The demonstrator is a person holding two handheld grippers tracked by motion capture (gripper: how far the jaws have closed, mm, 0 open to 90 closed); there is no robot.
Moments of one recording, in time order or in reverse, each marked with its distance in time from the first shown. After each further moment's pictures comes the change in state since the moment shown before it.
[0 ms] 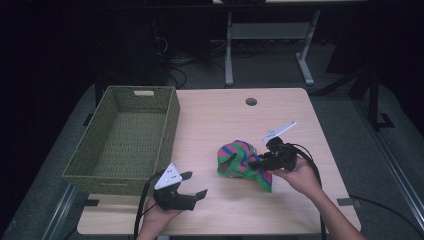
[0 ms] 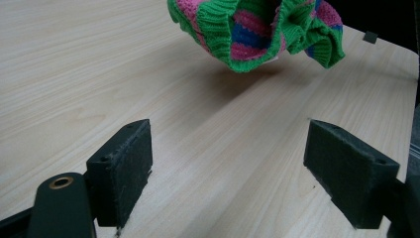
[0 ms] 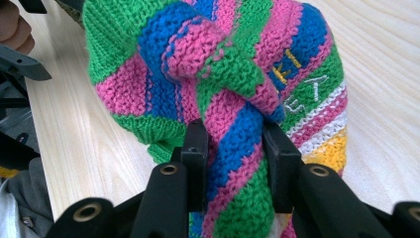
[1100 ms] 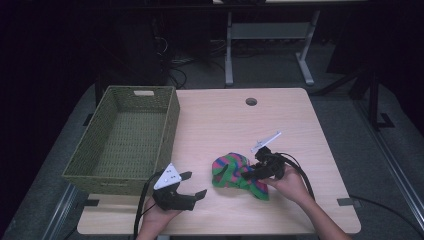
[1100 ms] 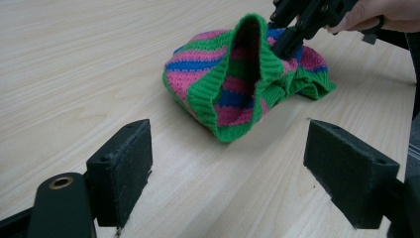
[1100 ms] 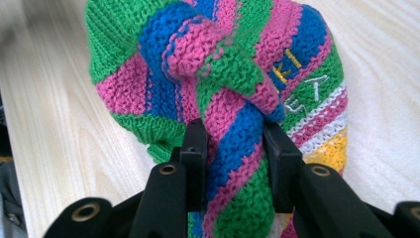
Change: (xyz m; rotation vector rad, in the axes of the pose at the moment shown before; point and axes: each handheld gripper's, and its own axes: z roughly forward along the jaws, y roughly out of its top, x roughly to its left) left arm 0.000 -0.001 -0.001 0.001 -0.001 -0.007; right arm 0.003 -0.013 0.046 0.083 0.014 0.011
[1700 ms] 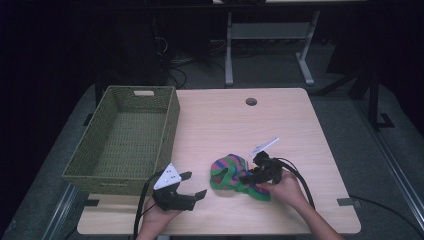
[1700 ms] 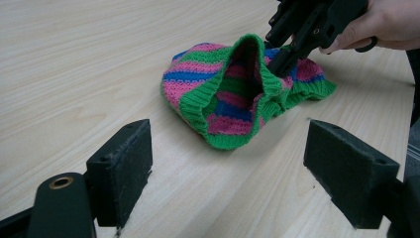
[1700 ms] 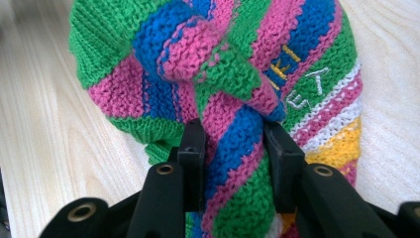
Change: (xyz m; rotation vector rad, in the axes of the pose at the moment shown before) left arm -0.001 0.000 0.000 0.000 -0.002 -0.002; right arm -0.001 -0.010 0.016 -0.002 0.015 0.039
